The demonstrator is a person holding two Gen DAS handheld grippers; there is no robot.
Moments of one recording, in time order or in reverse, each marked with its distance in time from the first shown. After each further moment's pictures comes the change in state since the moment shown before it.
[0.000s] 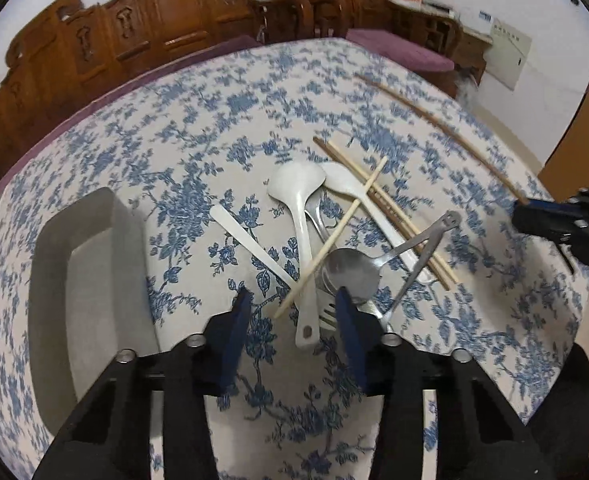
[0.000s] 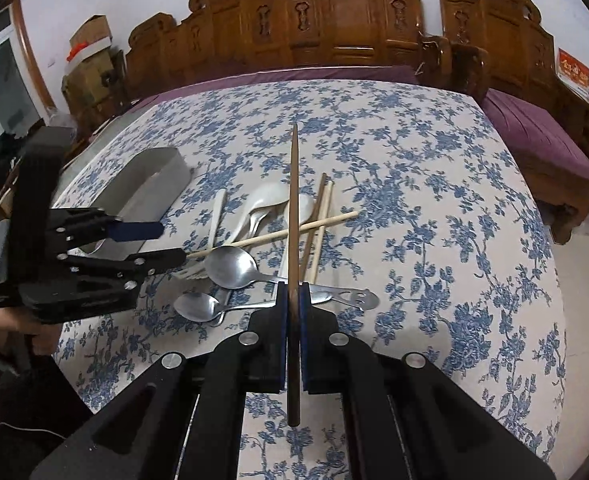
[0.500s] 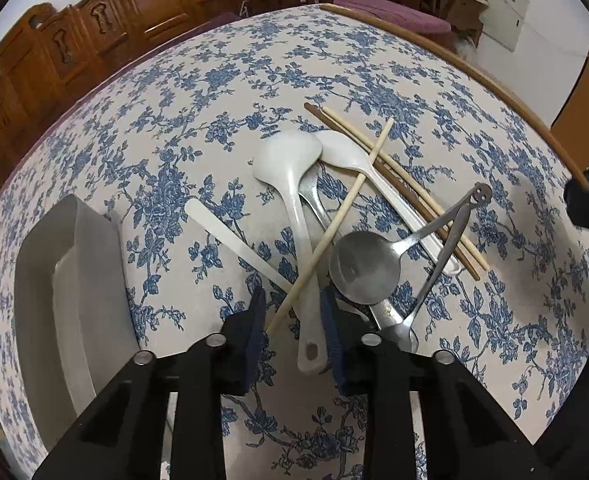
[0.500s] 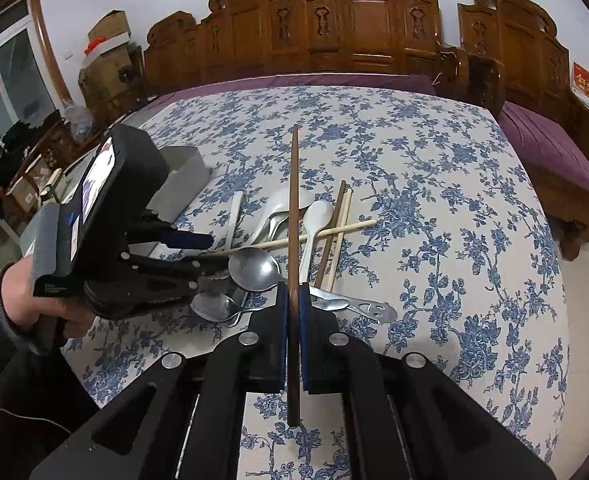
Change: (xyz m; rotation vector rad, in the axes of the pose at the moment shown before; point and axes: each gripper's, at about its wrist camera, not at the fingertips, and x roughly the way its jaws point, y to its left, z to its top) left arm 0.032 -0.009 0.007 0.072 0.092 0.023; right arm -0.003 0.013 0.003 -0.055 -0.012 0.042
